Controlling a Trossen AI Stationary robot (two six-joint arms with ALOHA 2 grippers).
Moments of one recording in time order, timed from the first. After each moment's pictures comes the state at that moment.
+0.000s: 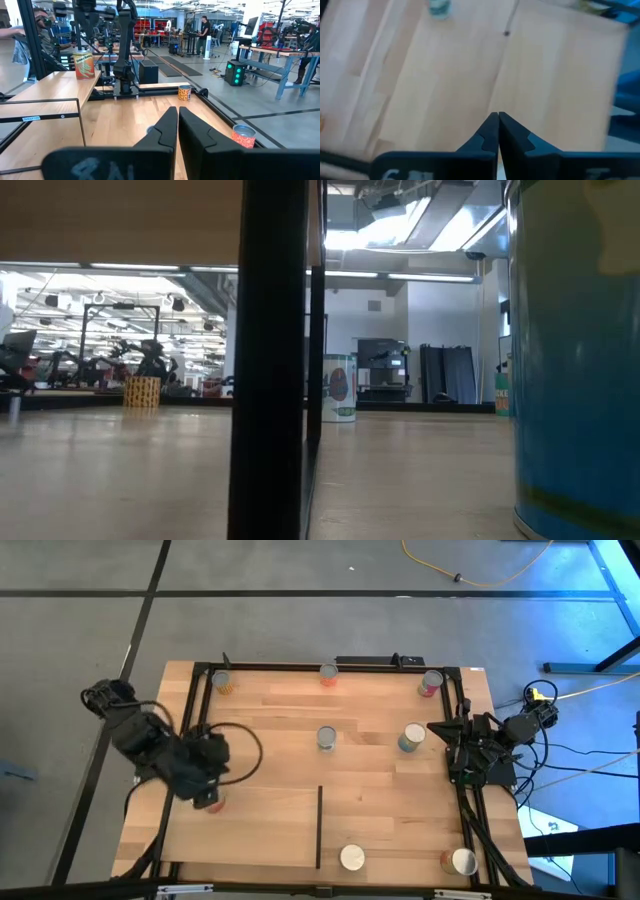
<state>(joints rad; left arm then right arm) -0.66 1.31 1.69 -1.57 -0.35 -0.93 0.59 0.00 0.38 -0.34 0.81 -0.03</state>
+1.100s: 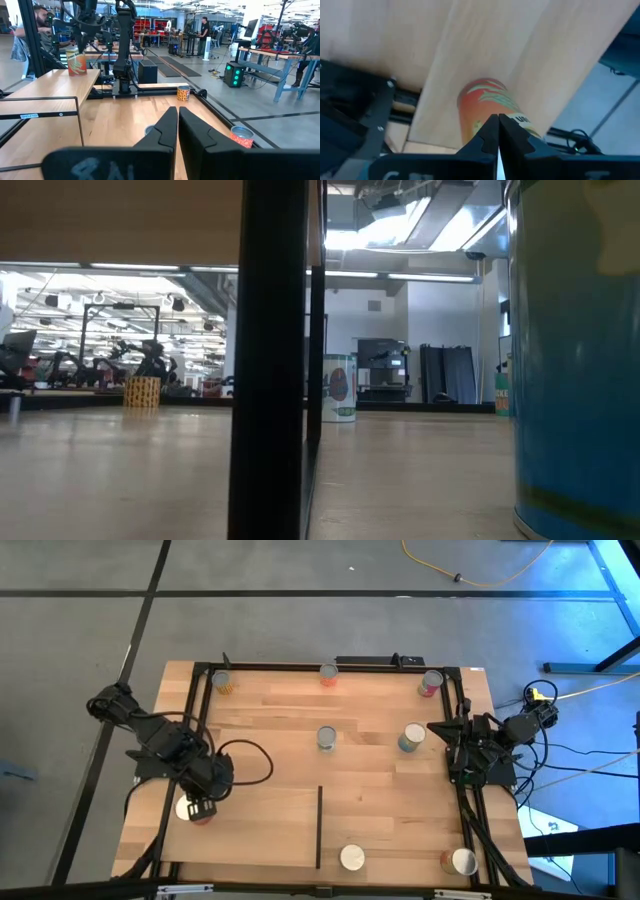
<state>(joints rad) -0.56 1.31 1.49 -1.57 0.26 -1.03 0.59 0.00 0.38 -0.33 0.81 -0.06</state>
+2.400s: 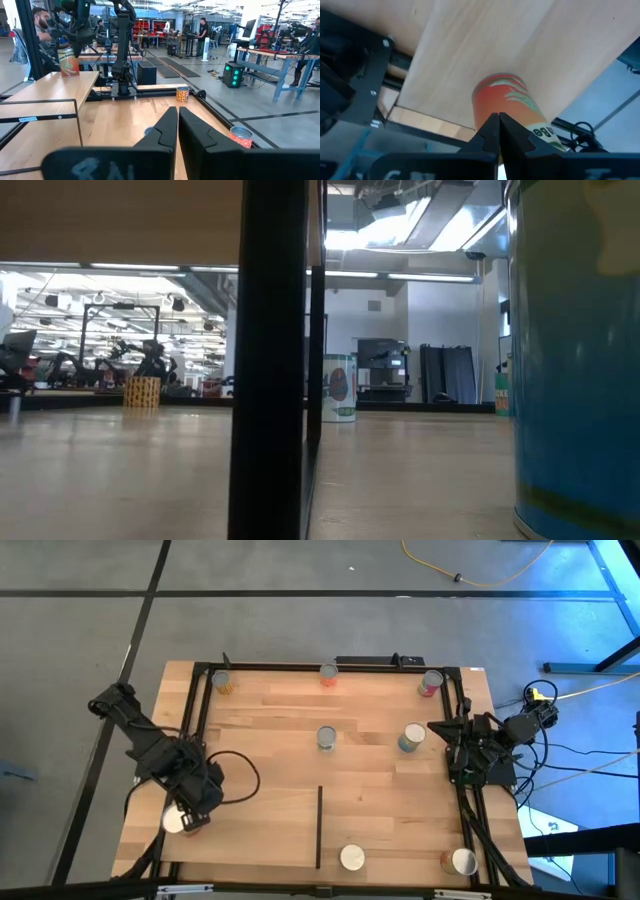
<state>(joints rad) -0.70 1.31 1.43 -1.57 0.29 -1.27 0.59 0.00 0.38 -0.32 0.82 -0.05</state>
